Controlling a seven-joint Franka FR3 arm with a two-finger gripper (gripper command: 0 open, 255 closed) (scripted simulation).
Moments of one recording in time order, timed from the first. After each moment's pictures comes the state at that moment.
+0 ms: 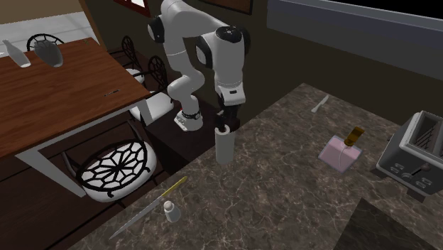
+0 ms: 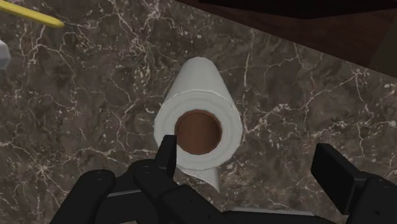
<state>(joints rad) -0.05 -0.25 -0.32 -1.93 -0.05 1.68 -0.45</state>
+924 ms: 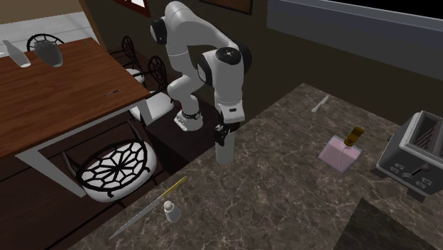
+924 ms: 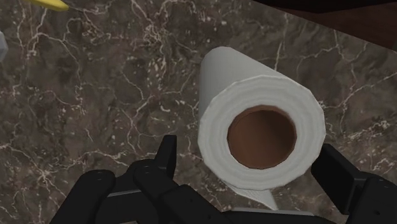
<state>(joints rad) -0.06 -0.17 -0.35 -1.96 -0.03 1.80 -0.50</state>
